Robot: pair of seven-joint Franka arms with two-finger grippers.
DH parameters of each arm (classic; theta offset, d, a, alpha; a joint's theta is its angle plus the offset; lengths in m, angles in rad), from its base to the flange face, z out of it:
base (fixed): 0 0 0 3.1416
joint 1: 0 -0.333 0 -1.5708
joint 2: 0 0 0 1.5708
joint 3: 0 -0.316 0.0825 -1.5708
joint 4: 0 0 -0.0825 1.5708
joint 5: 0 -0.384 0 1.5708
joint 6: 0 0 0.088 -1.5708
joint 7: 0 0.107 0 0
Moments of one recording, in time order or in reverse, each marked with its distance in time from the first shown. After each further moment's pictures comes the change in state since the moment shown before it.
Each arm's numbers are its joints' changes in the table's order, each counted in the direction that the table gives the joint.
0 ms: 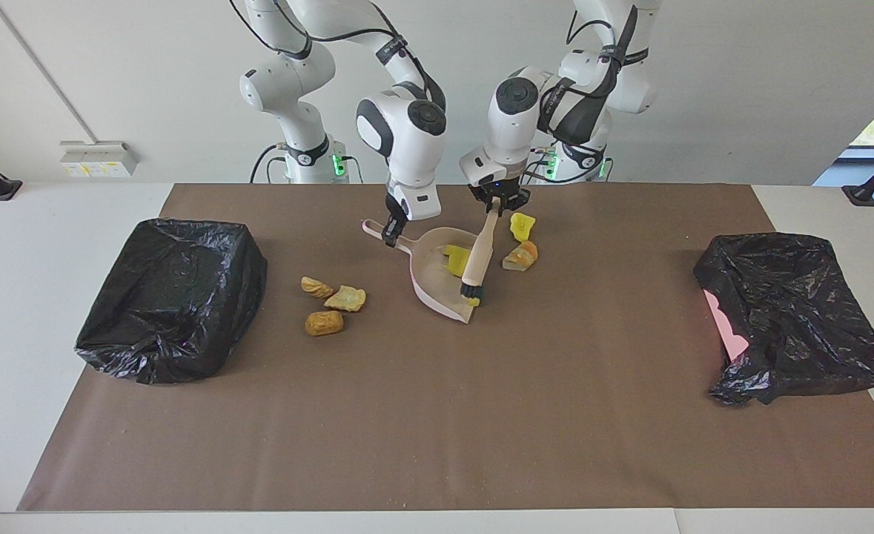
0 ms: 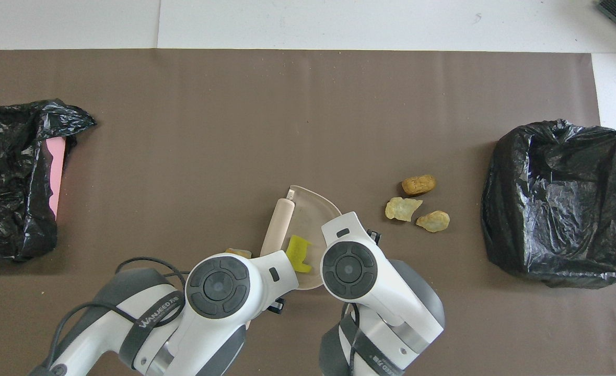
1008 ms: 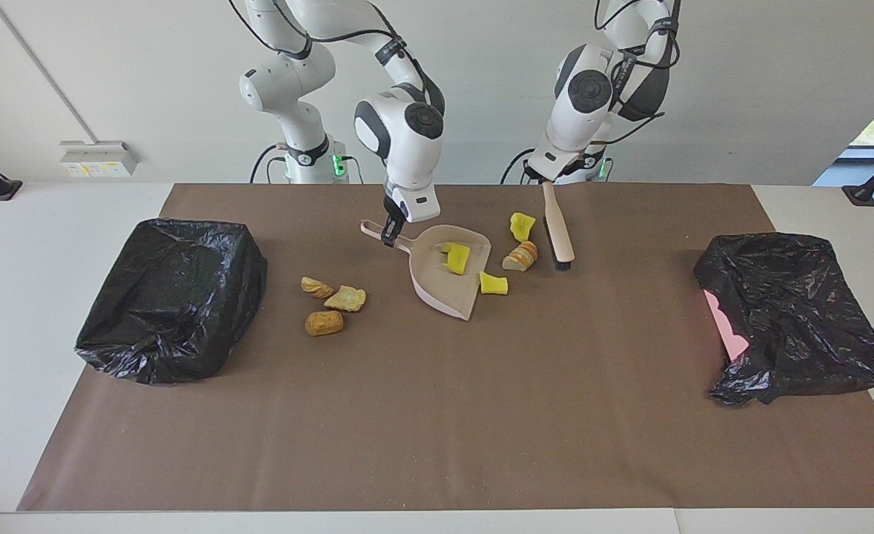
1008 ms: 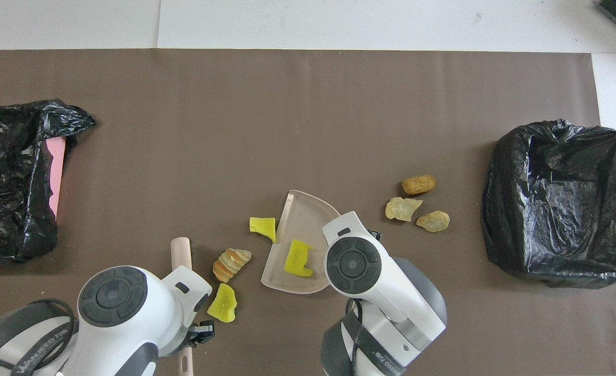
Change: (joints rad) left arm -0.159 0.280 0.009 -0.224 0.020 0.305 -0.403; right arm 0.009 -0.002 0.003 -0.001 -0.019 0.010 -0.080
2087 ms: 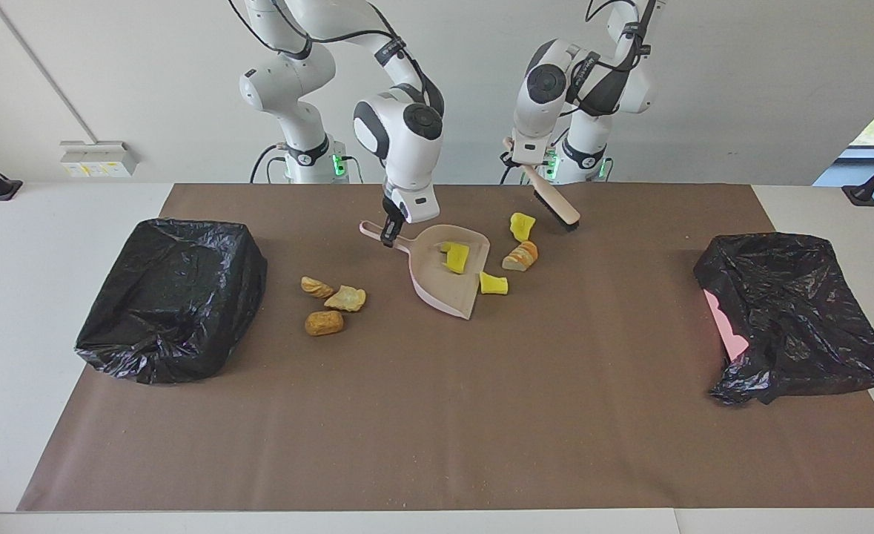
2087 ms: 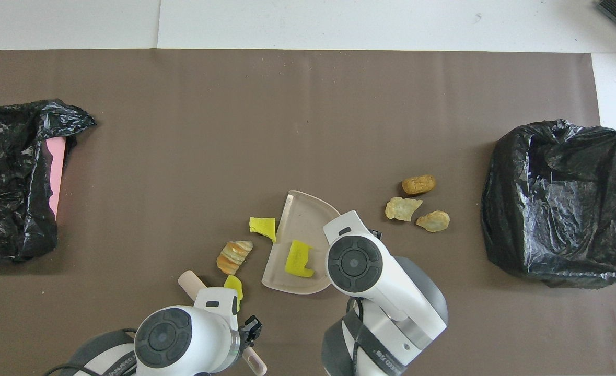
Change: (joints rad) left arm 0.174 -0.080 0.016 -0.127 0.225 -0.439 -0.531; right arm 0.002 -0.001 0.000 0.000 0.000 0.000 -0.006
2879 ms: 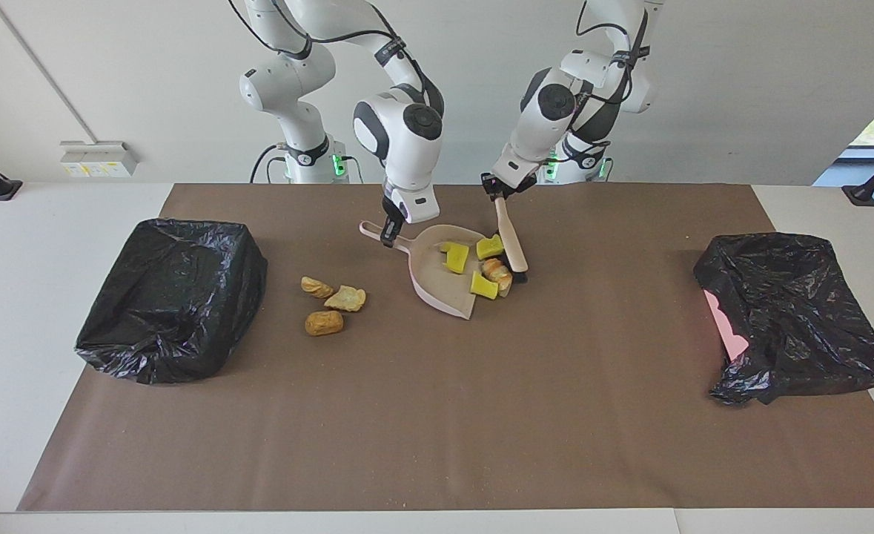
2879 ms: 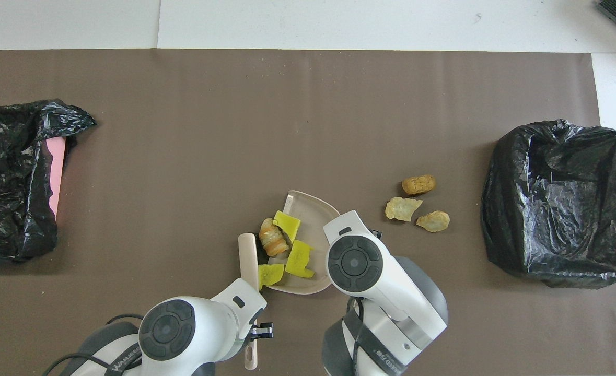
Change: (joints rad) left arm 0.014 -0.037 0.000 0.037 0.000 -0.051 0.703; right arm 0.001 0.000 0.000 0.000 0.000 0.000 0.000
